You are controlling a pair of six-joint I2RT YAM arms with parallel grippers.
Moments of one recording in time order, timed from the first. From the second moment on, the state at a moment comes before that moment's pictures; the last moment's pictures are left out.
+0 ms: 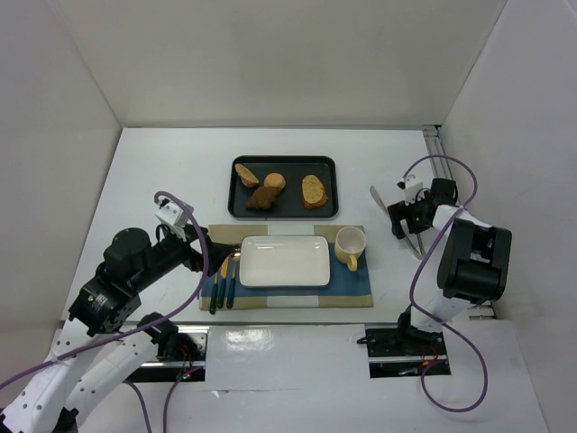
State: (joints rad) left arm -0.52 0.50 0.80 -0.55 0.16 -0.22; right arm -0.29 1.62 0.82 -0.22 -0.31 -0.61
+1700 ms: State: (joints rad) left arm -0.52 0.53 0.79 -0.55 0.16 -0.22; right arm -0.22 1.29 1.12 -0.68 -0.69 -0.62
